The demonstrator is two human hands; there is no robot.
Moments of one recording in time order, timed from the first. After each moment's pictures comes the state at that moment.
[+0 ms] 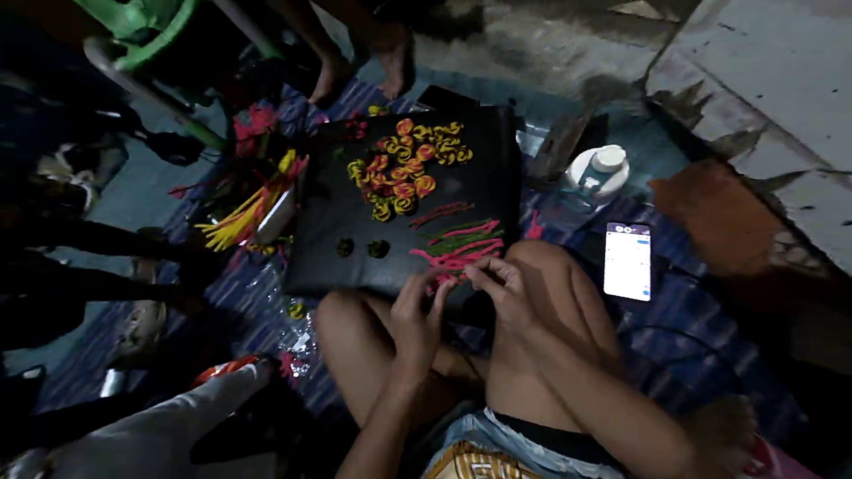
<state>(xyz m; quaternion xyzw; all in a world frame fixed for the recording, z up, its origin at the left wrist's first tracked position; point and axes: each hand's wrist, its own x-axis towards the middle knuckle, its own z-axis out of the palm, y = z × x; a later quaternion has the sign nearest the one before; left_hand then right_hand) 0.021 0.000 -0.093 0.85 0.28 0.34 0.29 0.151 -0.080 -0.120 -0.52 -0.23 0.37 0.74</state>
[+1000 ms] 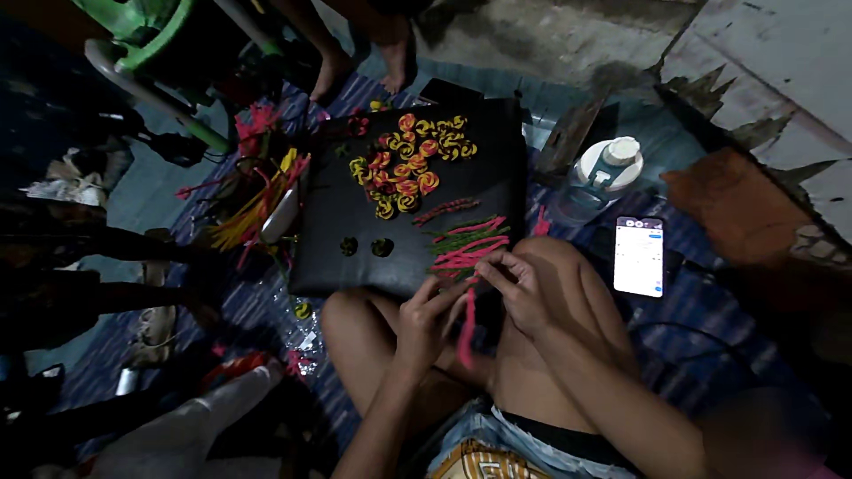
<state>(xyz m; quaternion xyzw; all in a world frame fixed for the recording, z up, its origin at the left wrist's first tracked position) 0.014 0.006 -0.088 0.88 0.16 0.30 0.33 0.154 -0.083 -0.122 -0.48 -0.22 0.36 0.77</state>
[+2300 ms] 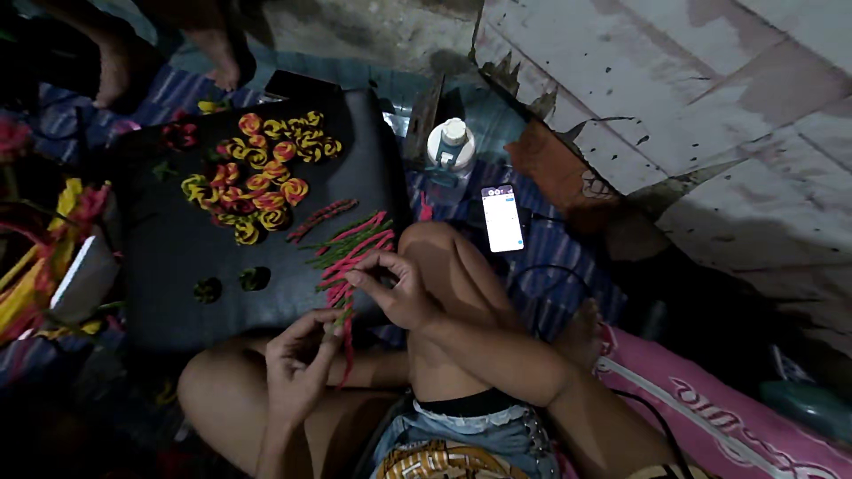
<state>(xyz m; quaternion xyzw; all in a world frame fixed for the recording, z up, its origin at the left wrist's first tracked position) 0.002 0.009 -0.081 0.75 0.16 0.21 0.60 0.144 -0.079 -0.118 -0.50 -0.26 0.23 0.79</state>
